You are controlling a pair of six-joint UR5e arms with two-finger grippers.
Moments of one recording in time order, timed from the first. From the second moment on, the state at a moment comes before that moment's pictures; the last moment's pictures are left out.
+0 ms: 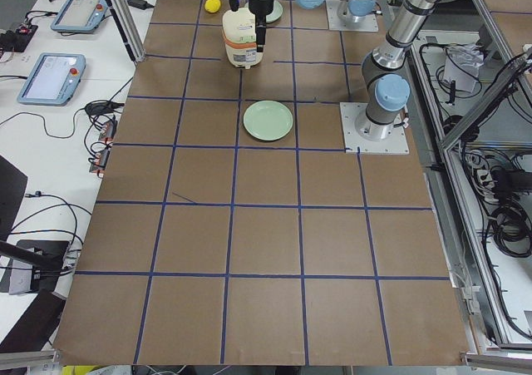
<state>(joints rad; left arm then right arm) -1.51 -1.48 -1.67 -1.53 1.62 0.03 1.48 -1.53 1.55 -1.67 -1.51 -0.10</state>
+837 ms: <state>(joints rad) -1.51 -1.48 -1.67 -1.53 1.62 0.03 1.67 -1.47 1.55 -1.75 -1.51 -0.05</state>
